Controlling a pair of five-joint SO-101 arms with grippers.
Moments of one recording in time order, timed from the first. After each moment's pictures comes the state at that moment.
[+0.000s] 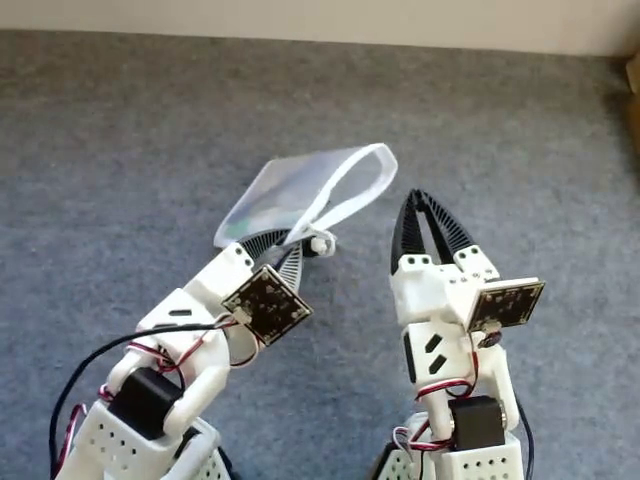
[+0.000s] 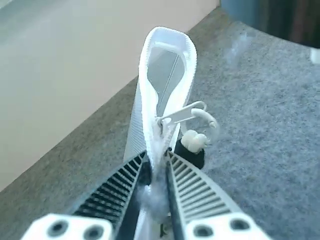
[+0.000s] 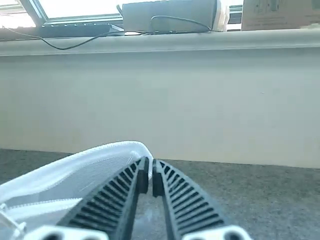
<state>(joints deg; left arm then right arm) 25.6 -81.5 66.9 43.8 -19.7 -11.3 -100.7 82.3 18.9 -1.0</state>
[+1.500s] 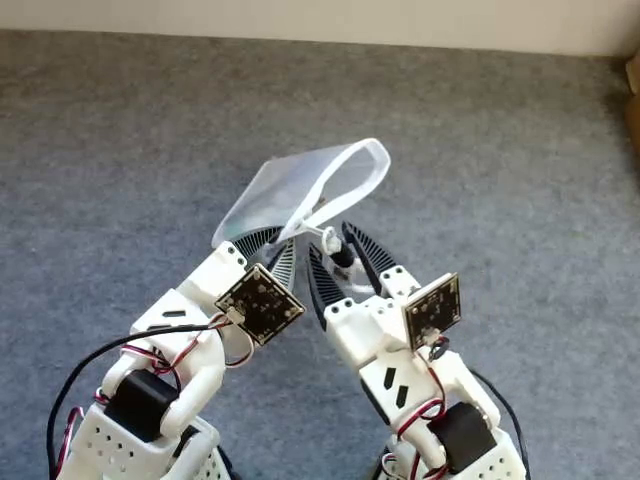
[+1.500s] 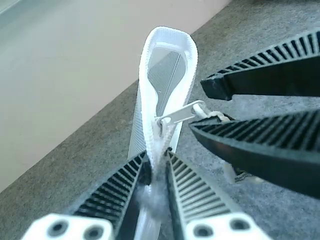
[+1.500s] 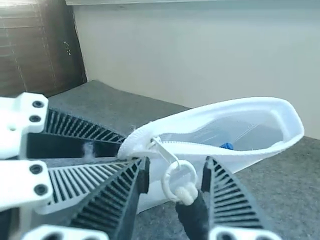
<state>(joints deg) 24.0 -82.7 66.9 44.6 -19.7 -36.0 -100.8 79.7 31.6 -1.0</state>
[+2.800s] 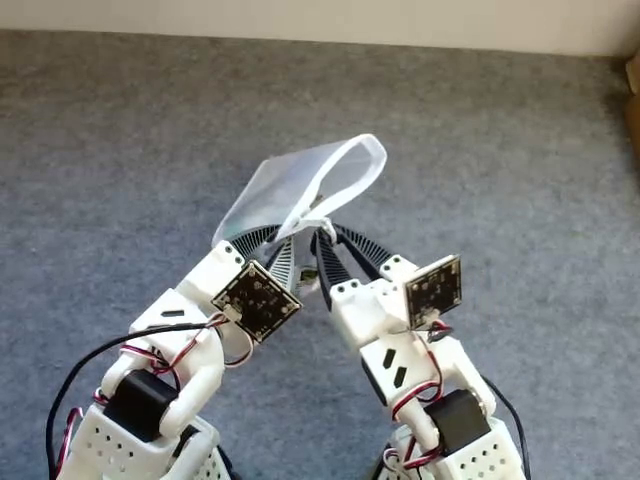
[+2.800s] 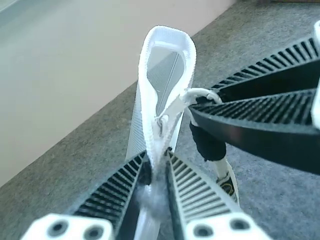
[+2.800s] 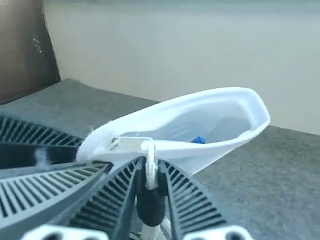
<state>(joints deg) 23.8 -82.7 66.9 44.6 -18.4 -29.9 -93.9 79.7 25.5 -1.0</state>
